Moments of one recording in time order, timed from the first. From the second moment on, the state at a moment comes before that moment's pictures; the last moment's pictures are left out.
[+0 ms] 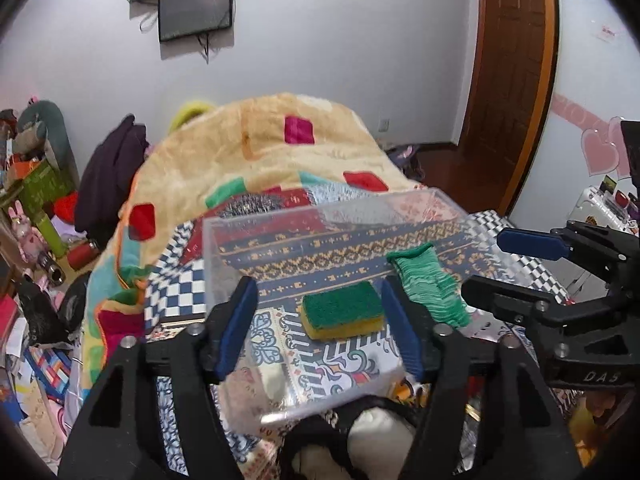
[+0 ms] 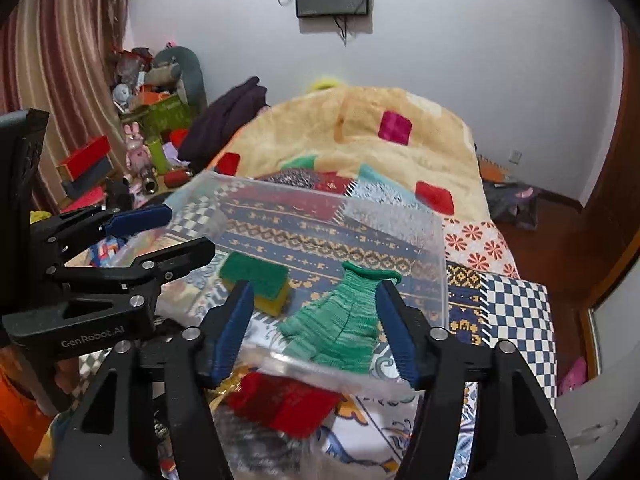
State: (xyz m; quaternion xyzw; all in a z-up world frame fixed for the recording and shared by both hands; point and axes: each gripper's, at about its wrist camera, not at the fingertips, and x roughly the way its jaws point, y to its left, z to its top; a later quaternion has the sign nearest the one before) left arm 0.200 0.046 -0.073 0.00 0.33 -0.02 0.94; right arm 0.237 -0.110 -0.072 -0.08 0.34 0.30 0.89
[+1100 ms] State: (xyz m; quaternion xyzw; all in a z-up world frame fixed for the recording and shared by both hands) left arm 0.138 0.069 -0.142 -0.06 0.38 -0.03 0.92; right arm 0.219 -0.123 -0.132 -0.02 0.42 0.32 0.85
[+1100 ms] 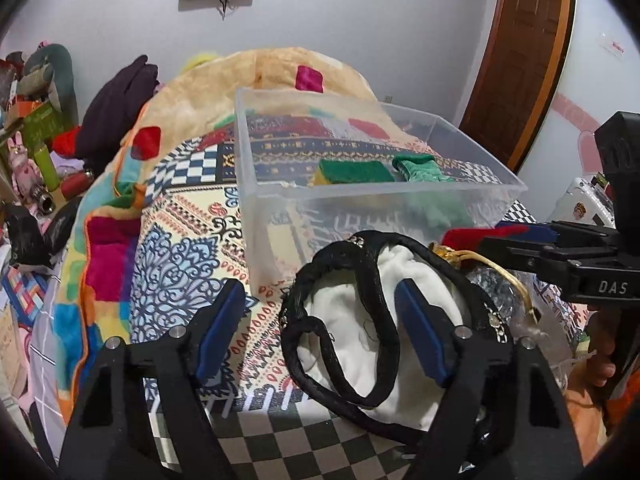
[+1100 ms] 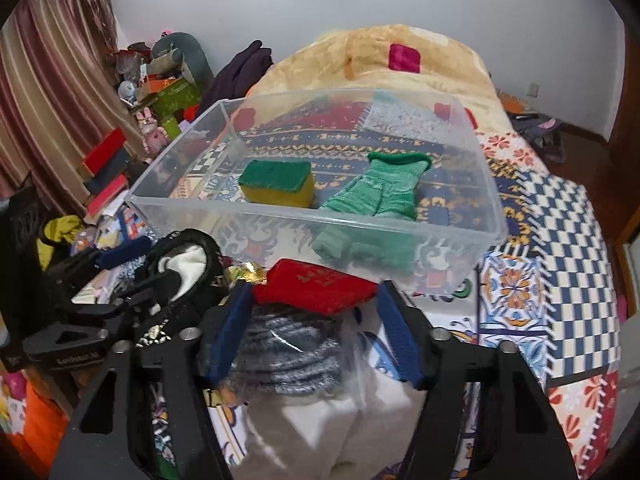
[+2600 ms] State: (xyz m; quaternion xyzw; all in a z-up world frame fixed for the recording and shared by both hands) left arm 0.104 0.063 -0.026 -0.04 0.22 -0.03 0.97; right arm 0.180 -0.150 -0.042 0.00 0.26 0.33 0.91
